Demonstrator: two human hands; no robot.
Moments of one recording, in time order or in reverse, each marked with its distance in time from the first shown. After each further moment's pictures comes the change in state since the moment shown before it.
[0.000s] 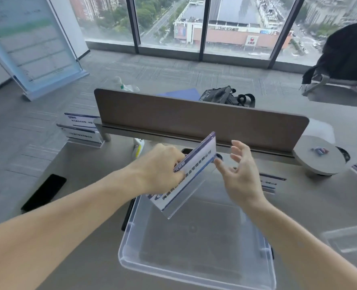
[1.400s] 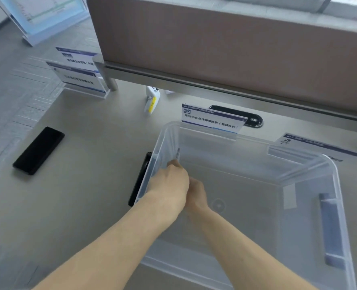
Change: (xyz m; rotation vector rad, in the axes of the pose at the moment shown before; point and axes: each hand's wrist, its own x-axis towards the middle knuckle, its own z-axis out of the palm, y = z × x) left_hand 0.031 -0.104 0.182 0.229 -0.301 -0.690; right_hand -0.042 0.148 0.236 0.044 -0.415 0.566
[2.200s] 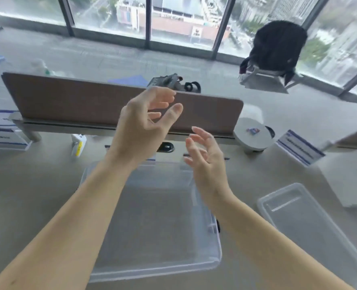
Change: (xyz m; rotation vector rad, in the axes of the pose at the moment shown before) left_hand -0.129 0.096 -0.173 -1.042 0.578 0.977; right_hand -0.164 -0.115 -0.228 0.317 0.442 -0.620
